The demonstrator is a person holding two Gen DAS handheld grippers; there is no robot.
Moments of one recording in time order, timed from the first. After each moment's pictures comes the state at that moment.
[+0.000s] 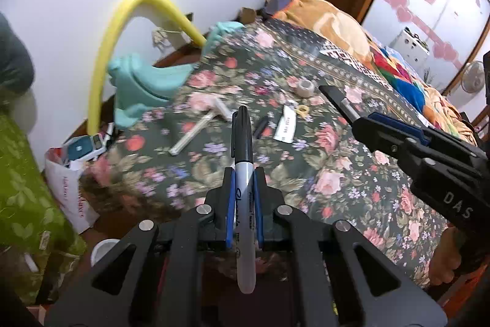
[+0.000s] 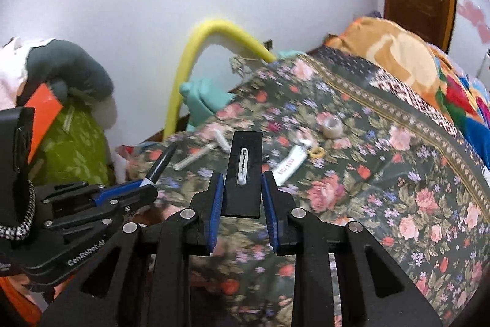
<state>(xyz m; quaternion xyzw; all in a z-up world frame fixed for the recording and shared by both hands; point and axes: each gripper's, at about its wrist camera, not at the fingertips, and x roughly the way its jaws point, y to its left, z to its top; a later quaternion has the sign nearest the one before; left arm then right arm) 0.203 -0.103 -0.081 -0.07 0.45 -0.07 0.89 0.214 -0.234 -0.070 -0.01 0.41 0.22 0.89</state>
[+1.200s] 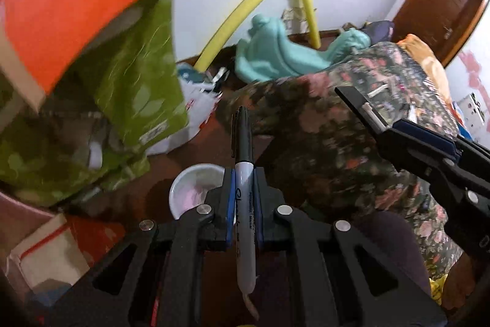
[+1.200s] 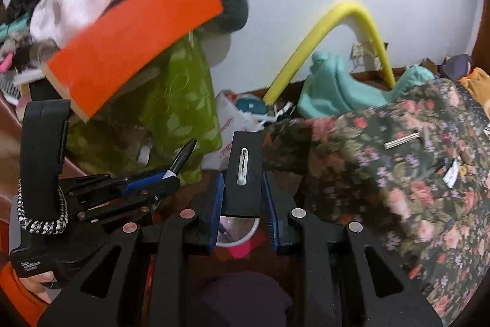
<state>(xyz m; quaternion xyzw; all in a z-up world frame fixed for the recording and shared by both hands) 0.027 0.129 -0.146 -0.19 0.47 0.12 0.85 0.075 0.010 -0.100 -0.12 0.43 0.39 0.81</state>
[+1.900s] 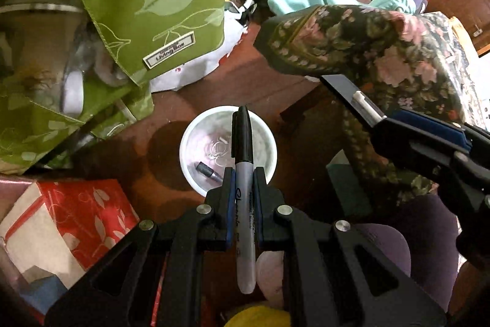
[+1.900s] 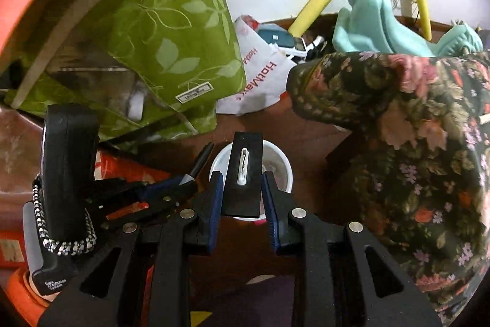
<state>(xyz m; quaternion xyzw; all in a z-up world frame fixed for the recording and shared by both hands) 0.040 0.185 -0.268 -0.23 0.58 0.13 0.77 0.102 0.095 -0.206 -0.16 0.56 0.39 0.72</state>
